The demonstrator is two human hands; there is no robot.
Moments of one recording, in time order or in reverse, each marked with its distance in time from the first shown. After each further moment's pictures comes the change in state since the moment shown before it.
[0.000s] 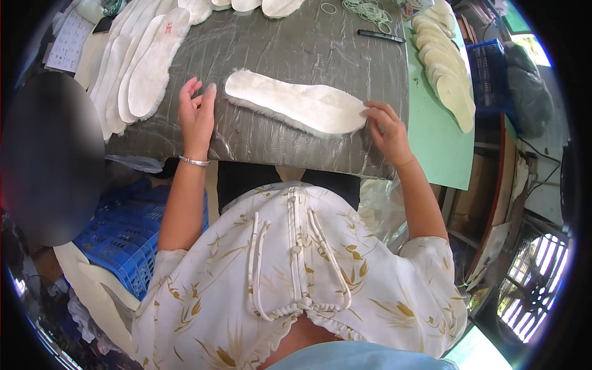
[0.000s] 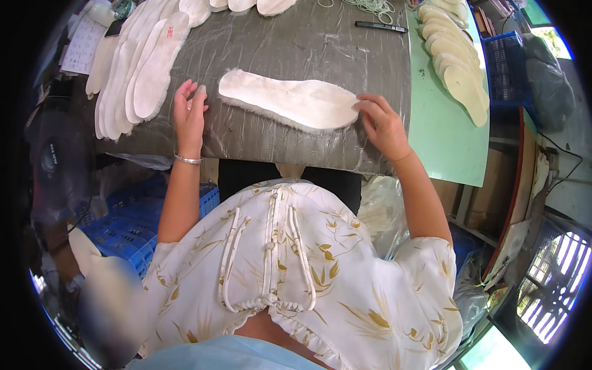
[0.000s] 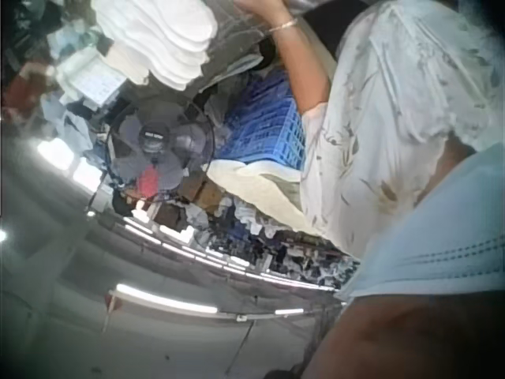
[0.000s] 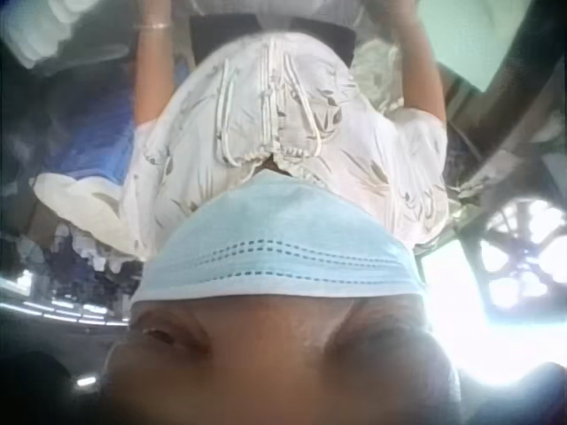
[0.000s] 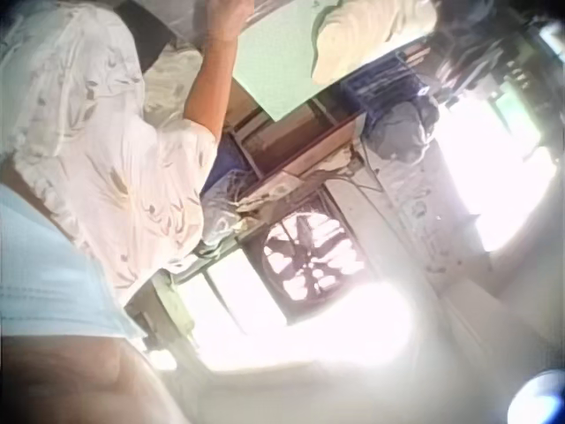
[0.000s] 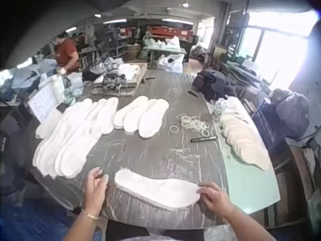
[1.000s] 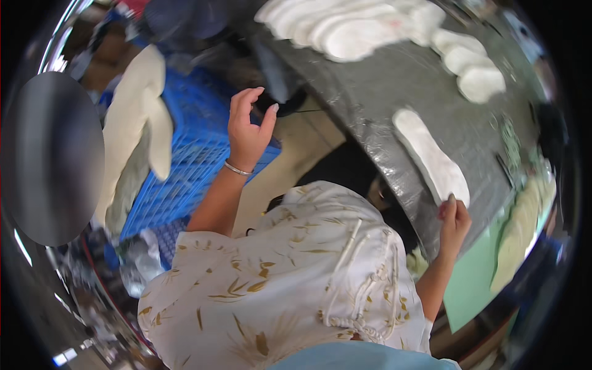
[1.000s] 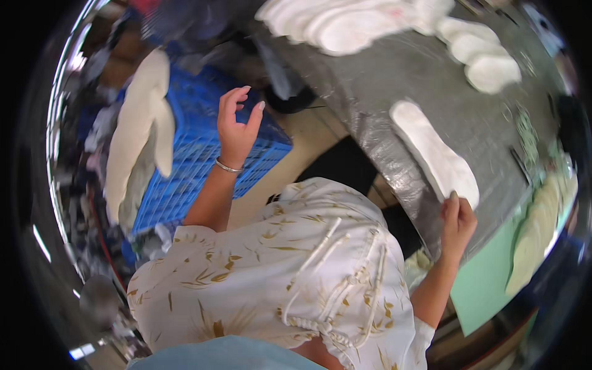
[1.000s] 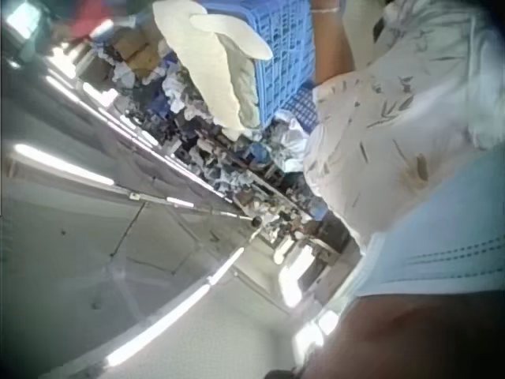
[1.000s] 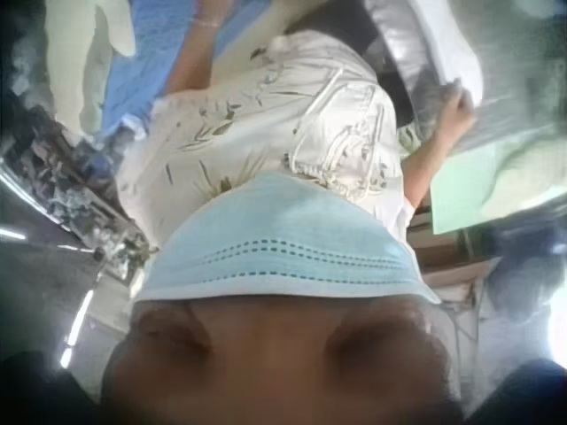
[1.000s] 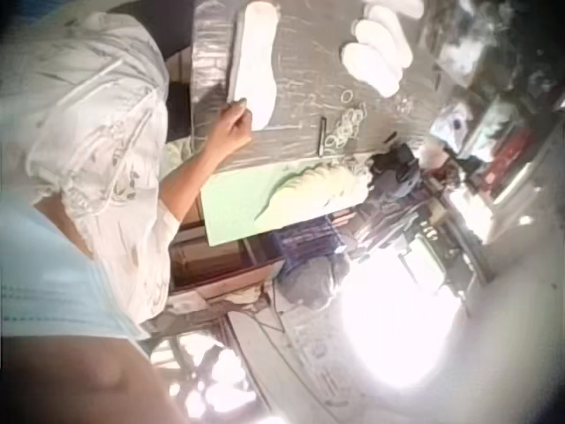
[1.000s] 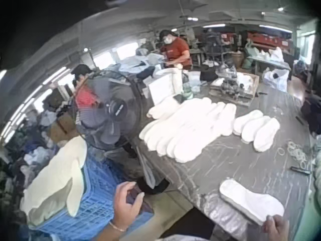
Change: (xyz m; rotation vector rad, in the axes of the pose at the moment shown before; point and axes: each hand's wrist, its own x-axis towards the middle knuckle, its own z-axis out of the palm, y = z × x) left_hand -0.159 0.048 -0.171 0.780 0.587 0.373; right_hand 0.008 -0.068 0.029 0.530 -0.117 0.422
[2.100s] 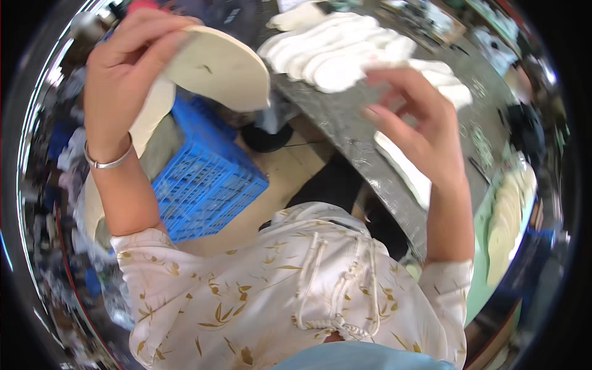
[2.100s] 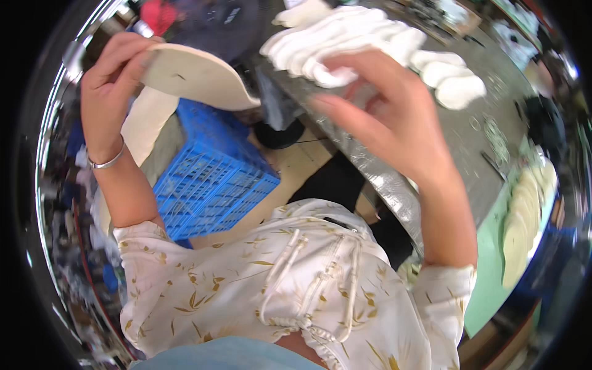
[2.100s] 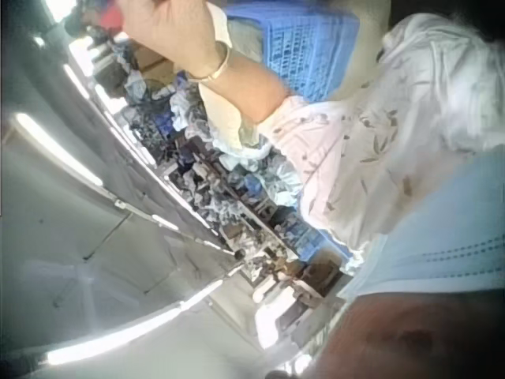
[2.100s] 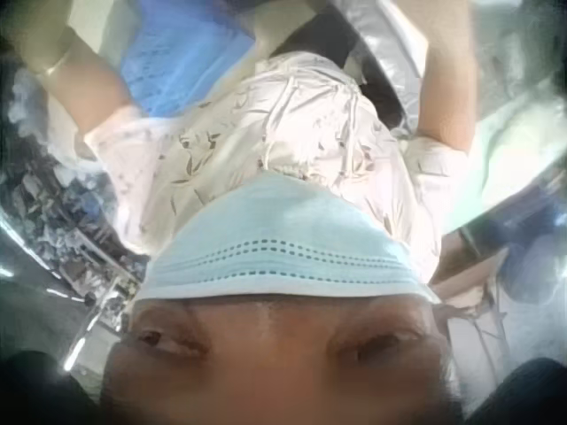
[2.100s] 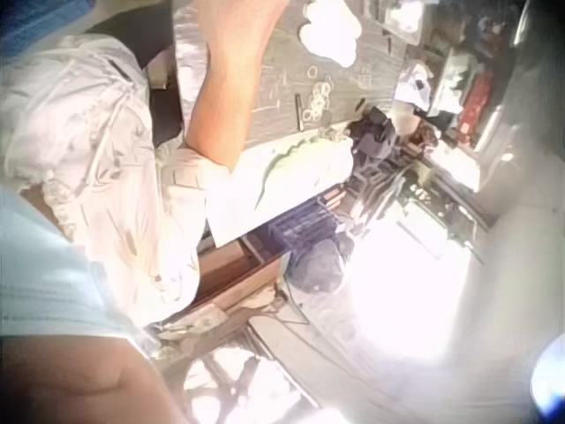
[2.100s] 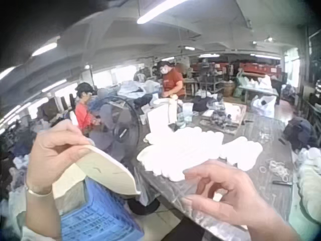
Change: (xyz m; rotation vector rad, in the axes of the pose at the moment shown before) left_hand 0.137 0.120 -0.210 -0.198 -0.191 0.366; right_hand 0.017 -0.260 0.083 0.117 -0.434 -0.907
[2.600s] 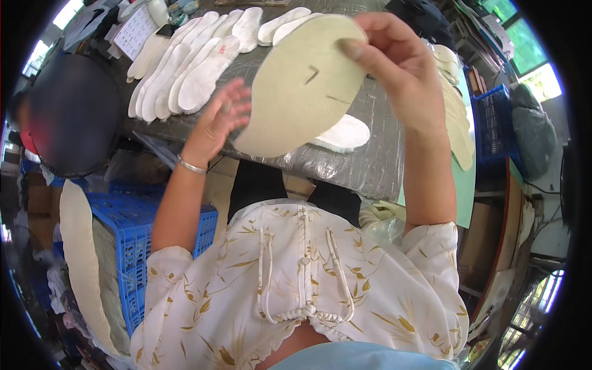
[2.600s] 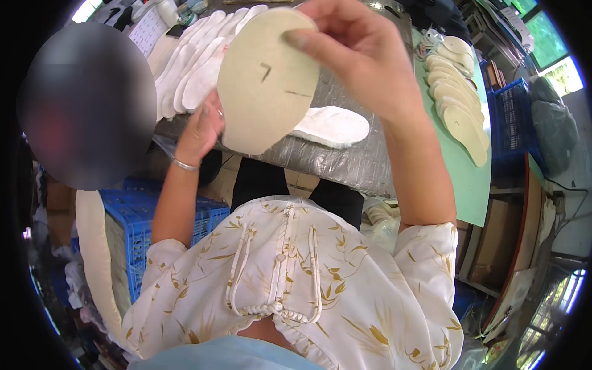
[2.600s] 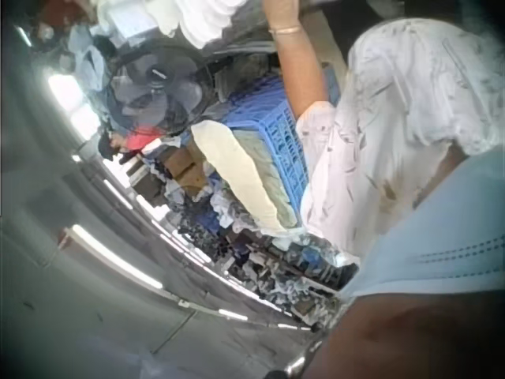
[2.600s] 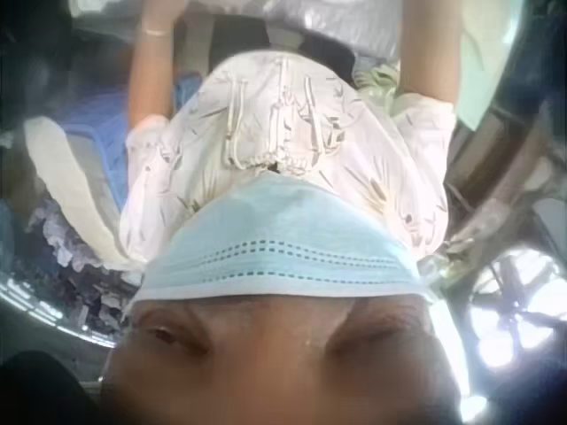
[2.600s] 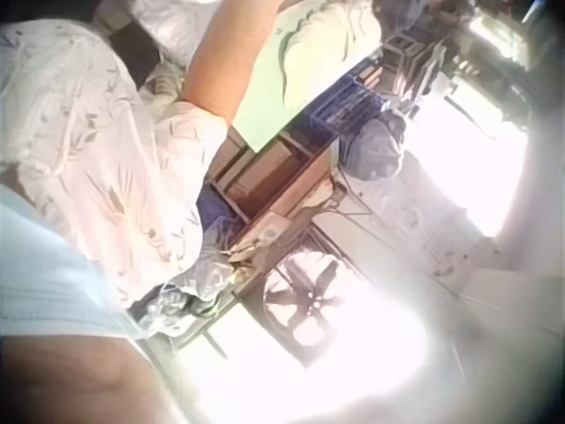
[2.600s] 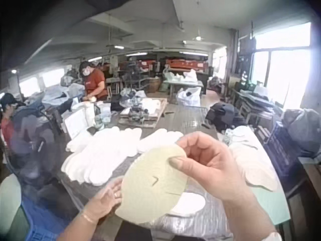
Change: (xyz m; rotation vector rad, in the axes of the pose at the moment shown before) left_hand -0.017 -0.059 0.321 -1.255 -0.578 -0.470; right_hand -0.076 0.012 -0.125 0.137 0.400 0.185
